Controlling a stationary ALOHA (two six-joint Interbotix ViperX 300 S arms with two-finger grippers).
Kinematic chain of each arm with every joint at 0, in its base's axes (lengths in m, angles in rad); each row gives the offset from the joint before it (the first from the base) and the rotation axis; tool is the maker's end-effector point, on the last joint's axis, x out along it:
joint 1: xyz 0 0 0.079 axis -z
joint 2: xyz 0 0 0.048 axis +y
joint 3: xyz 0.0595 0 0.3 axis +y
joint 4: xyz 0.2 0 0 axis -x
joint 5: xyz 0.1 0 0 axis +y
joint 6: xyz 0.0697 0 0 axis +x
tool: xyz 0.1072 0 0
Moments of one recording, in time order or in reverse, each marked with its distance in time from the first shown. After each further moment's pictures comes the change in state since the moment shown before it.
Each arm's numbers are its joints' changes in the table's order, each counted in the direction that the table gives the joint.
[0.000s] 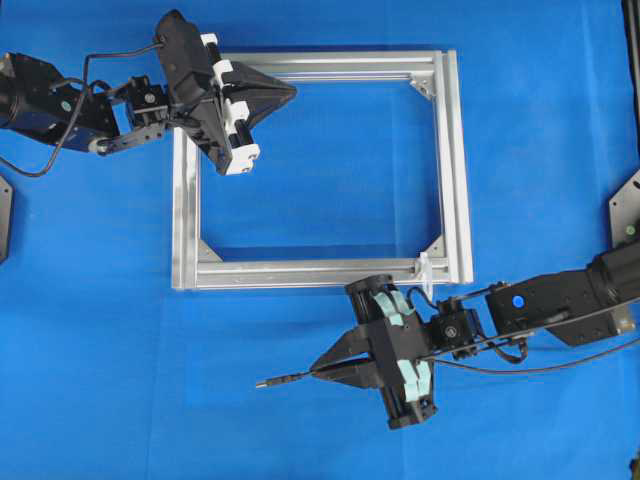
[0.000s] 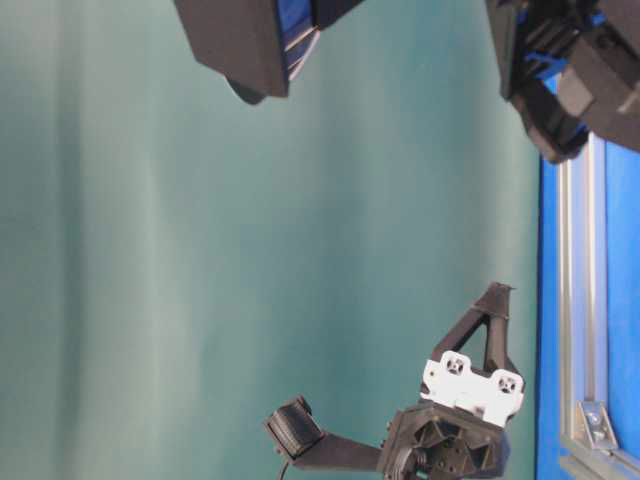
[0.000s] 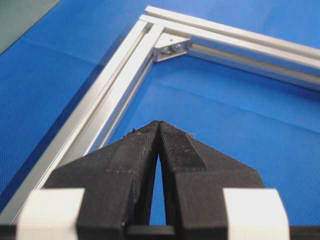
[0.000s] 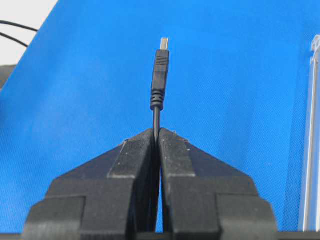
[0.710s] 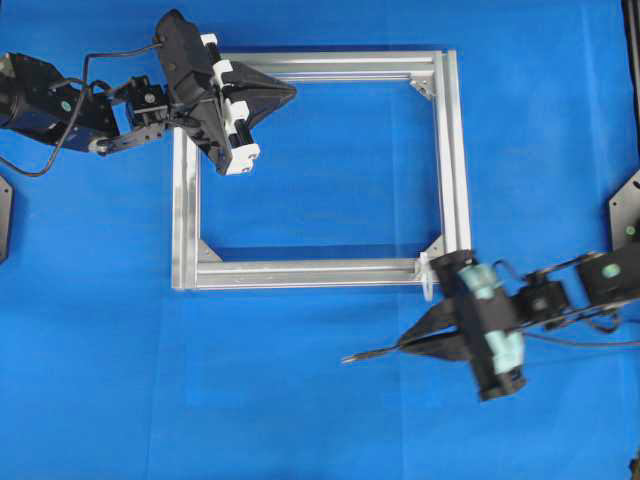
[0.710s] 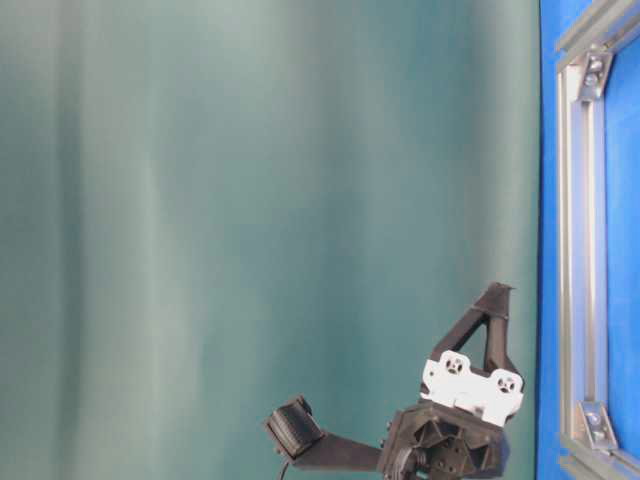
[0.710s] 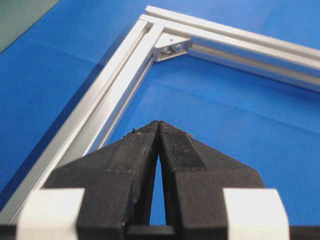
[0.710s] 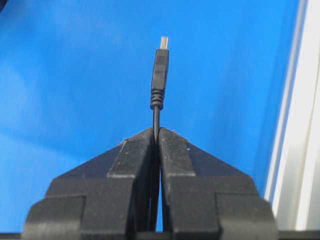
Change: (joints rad) left arm 0.000 0.002 0.002 0.000 0.000 -0.006; right arm -0.020 -0.299 0.330 -0.003 0.080 0.005
